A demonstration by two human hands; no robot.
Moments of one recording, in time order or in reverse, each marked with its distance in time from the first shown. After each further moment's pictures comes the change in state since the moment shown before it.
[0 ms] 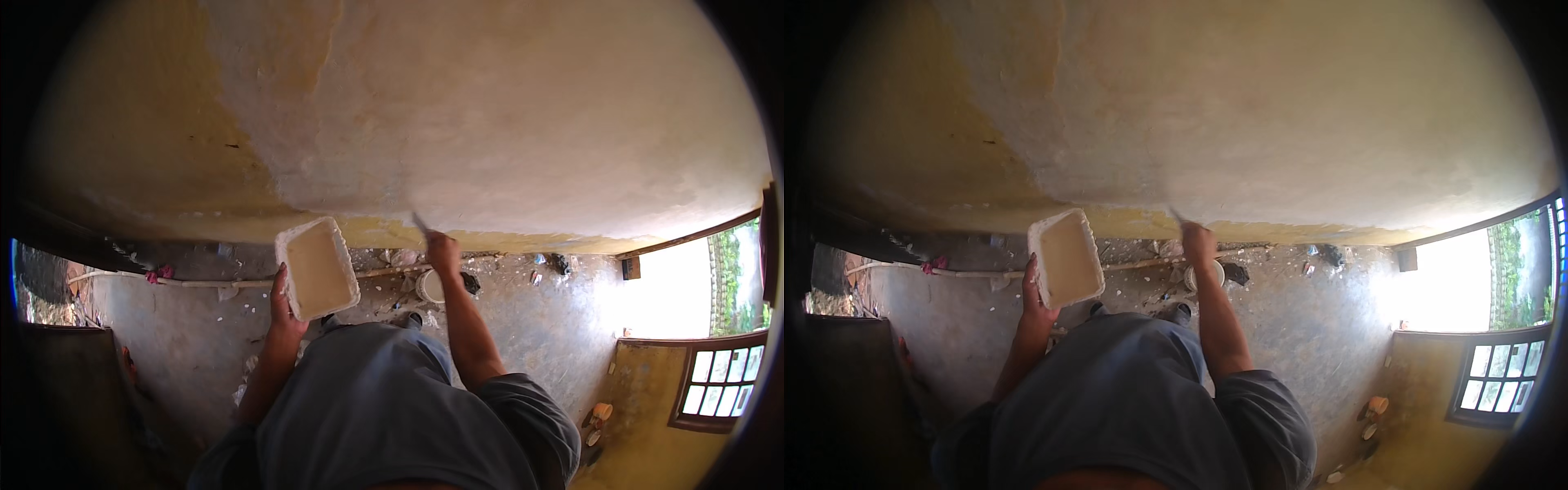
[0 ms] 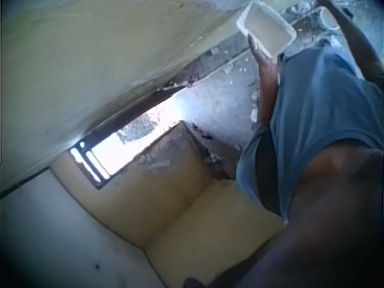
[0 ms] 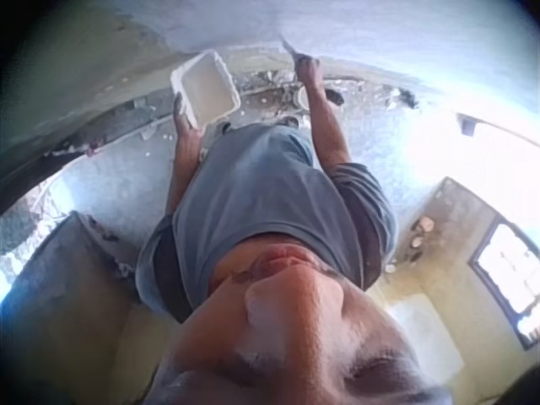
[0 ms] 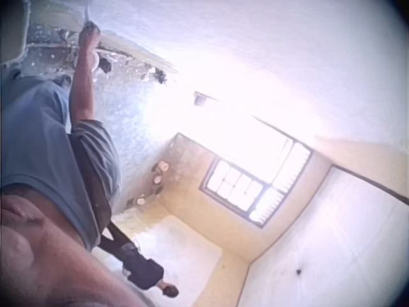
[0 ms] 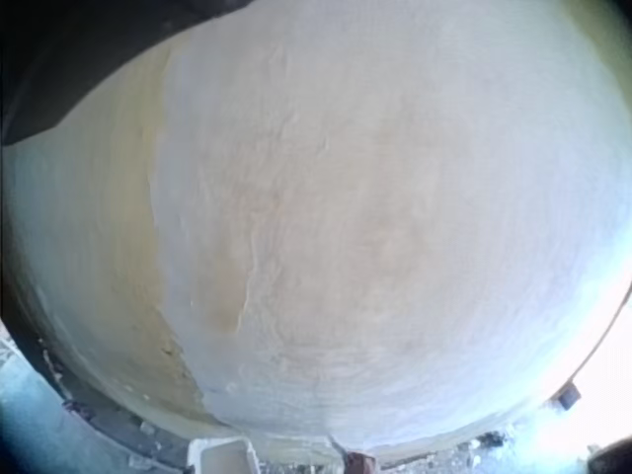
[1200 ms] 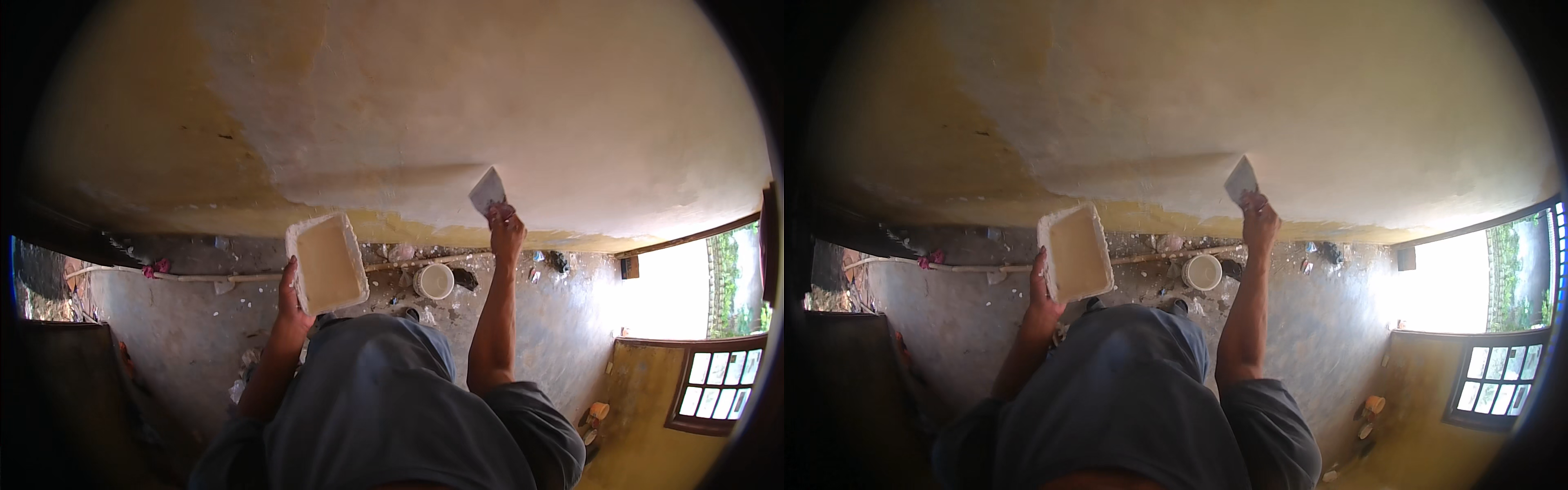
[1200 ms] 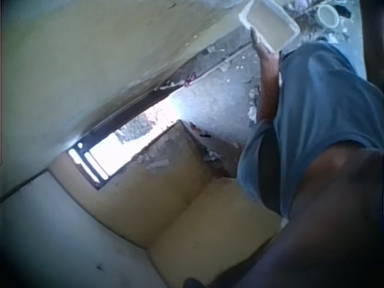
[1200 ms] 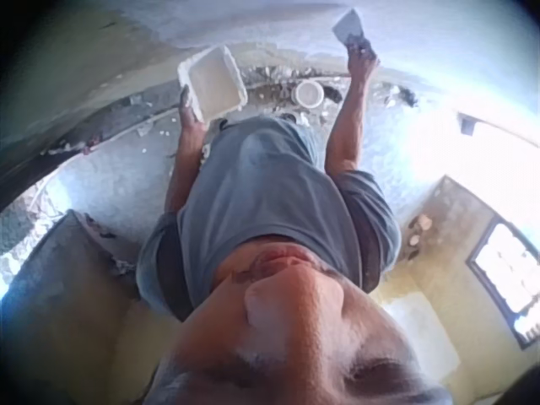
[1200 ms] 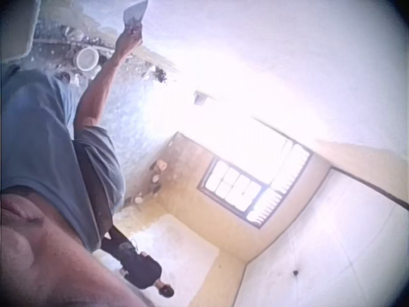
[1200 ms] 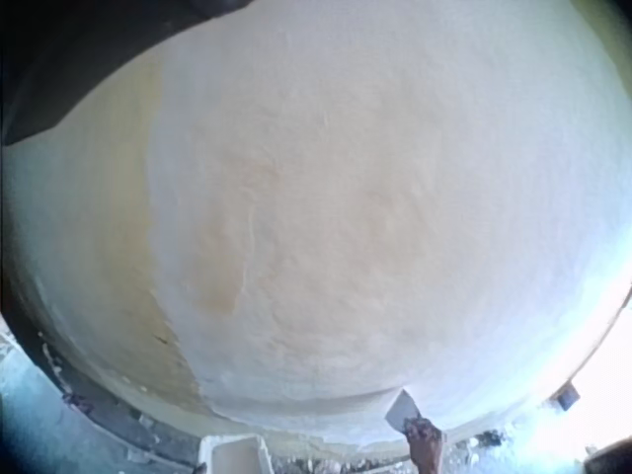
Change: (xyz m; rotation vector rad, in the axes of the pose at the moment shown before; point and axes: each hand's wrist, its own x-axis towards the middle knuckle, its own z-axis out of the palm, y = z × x) left_hand 0.012 0.045 -0.008 0.067 -0.036 0.003; right_hand 0.011 -0.003 -0.103 0.298 0.572 -0.011
